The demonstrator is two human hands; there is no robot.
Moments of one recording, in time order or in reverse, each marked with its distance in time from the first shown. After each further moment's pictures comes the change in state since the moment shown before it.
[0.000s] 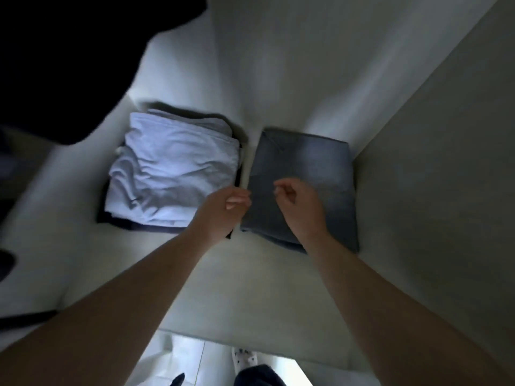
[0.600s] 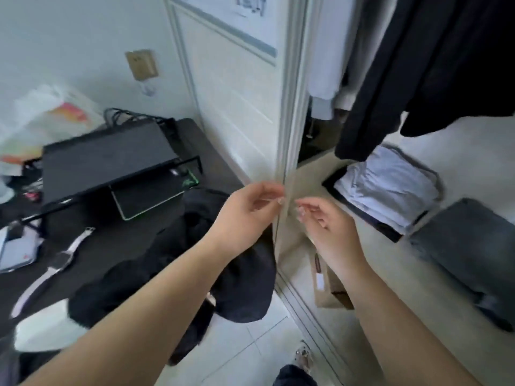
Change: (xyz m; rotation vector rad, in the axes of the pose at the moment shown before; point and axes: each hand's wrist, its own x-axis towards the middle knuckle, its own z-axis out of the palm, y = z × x) left_hand -0.507 0.005 -0.115 -0.197 0.807 0.142; right_hand -0.374 -0.232 0.039 0.305 -0.724 -0.565
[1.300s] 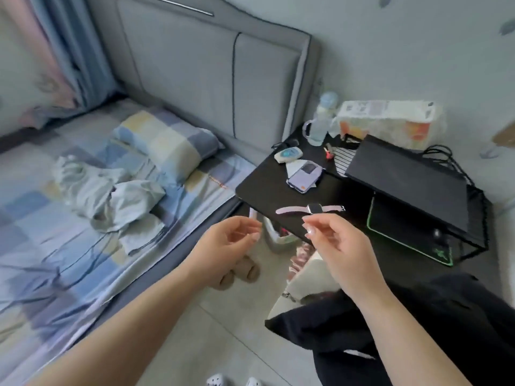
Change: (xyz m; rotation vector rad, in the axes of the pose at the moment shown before) left_hand -0.359 -0.087 -0.241 -0.010 1.051 -0.397; right_hand -0.121 -0.184 0.316 0.072 -1.071 -0.475
